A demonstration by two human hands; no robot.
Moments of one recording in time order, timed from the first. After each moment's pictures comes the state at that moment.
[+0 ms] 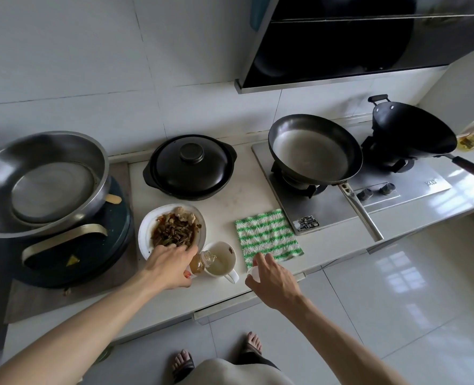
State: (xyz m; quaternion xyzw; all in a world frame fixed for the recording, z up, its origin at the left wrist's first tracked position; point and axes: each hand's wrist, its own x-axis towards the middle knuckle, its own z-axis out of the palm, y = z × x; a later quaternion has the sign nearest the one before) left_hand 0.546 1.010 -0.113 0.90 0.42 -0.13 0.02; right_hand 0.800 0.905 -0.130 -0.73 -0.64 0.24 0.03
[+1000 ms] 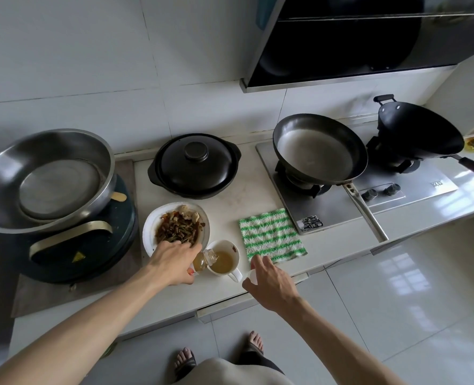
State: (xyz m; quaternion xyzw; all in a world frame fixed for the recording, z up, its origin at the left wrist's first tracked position) left_hand 0.547 1.011 -0.104 0.89 0.42 -0.17 0.01; right_hand 0.786 0.905 -0.132 -0.72 -0.65 0.24 0.01
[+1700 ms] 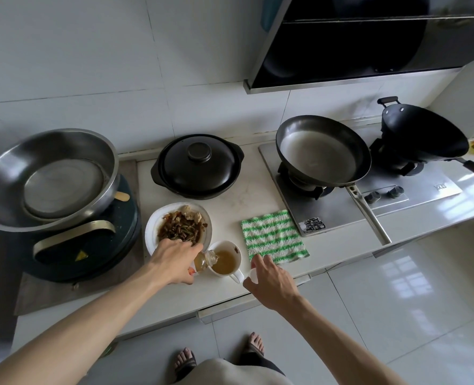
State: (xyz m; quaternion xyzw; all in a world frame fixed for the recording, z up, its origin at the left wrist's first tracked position) left_hand 0.546 1.014 -0.099 0.89 0.42 -0.18 0.00; right_hand 0.784 0.911 -0.130 -0.72 -0.66 0.24 0.00
